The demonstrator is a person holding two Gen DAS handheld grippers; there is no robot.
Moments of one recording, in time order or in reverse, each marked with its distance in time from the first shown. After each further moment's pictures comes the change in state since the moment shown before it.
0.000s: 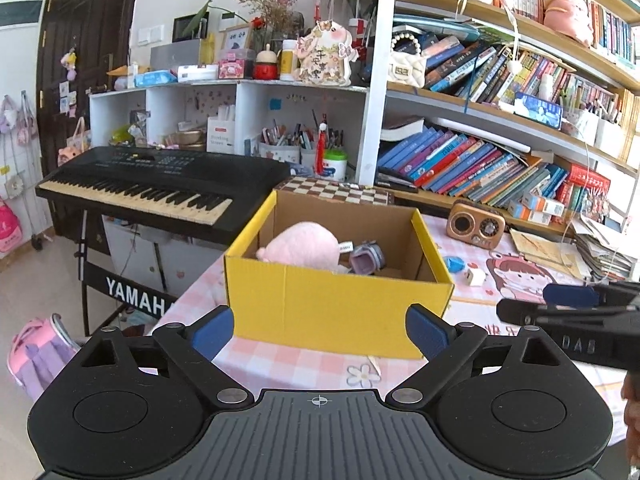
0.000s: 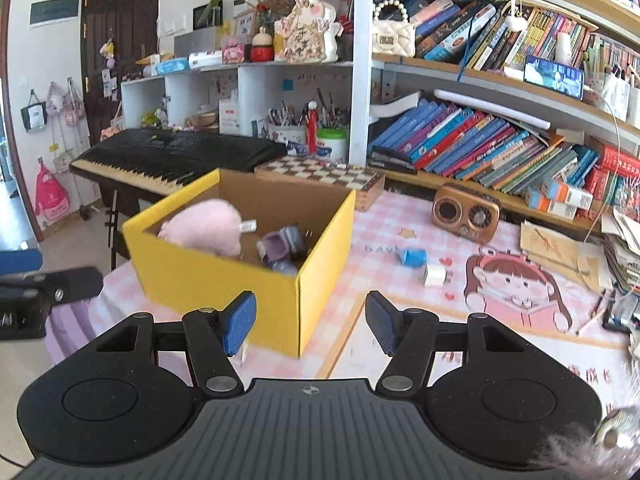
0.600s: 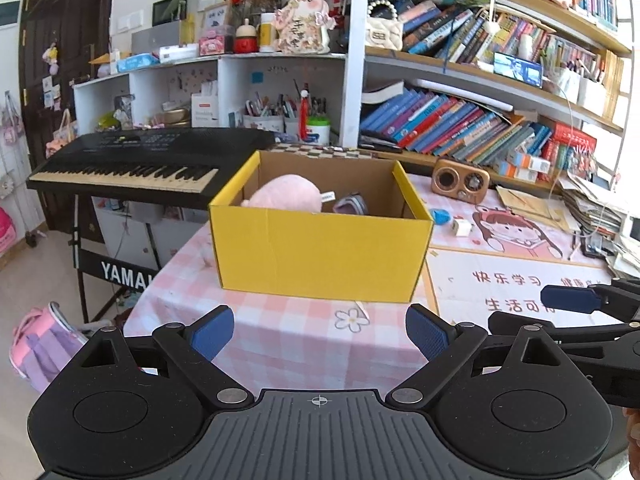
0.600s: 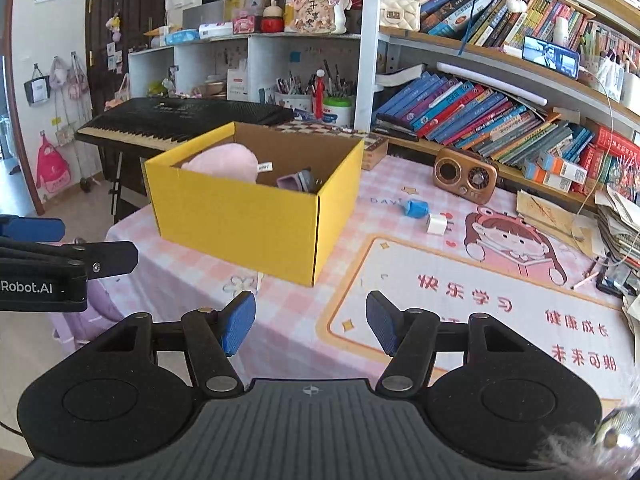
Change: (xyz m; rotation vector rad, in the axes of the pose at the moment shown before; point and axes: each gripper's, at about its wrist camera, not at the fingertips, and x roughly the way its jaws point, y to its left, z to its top) left arm -0.011 -0.013 -0.032 0.062 0.076 -0.025; right arm -0.025 0.017 -0.048 -0.019 0.059 -0.014
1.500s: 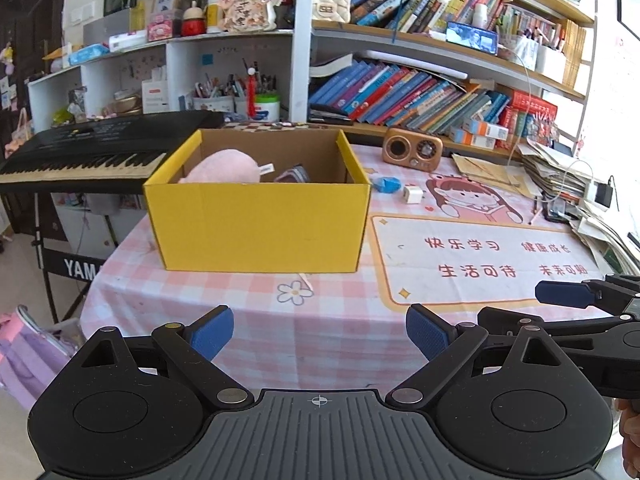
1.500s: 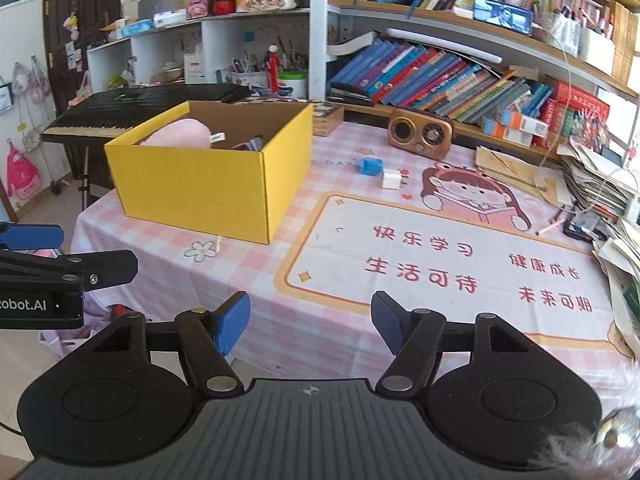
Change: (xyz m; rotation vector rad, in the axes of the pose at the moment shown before) left arm 0.009 -0.029 -0.011 0.066 0.069 -0.117; right arm -0.014 -0.024 -0.027 0.096 0.064 -0.096
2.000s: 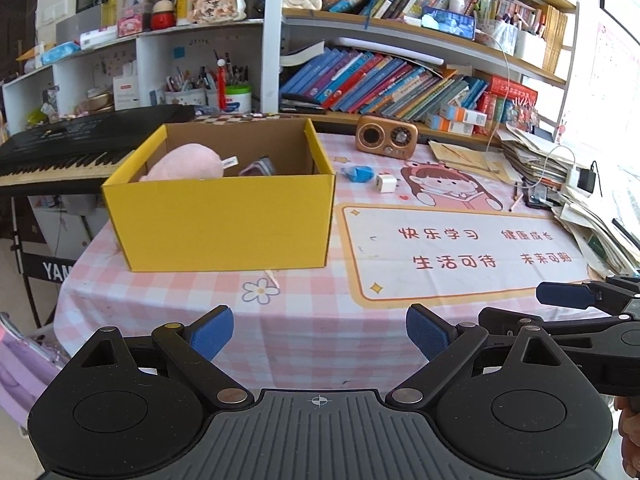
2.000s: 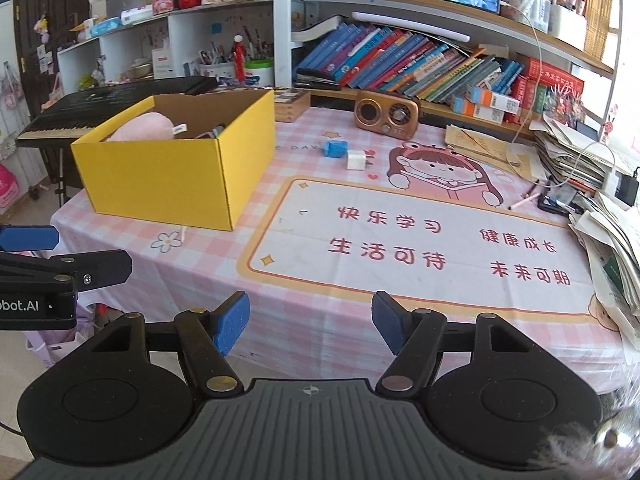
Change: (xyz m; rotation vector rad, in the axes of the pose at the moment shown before) left arm 0.017 -0.020 0.005 0.031 0.032 -0.058; right arm 0.001 -0.021 -0.005 0.051 0.036 -0.063
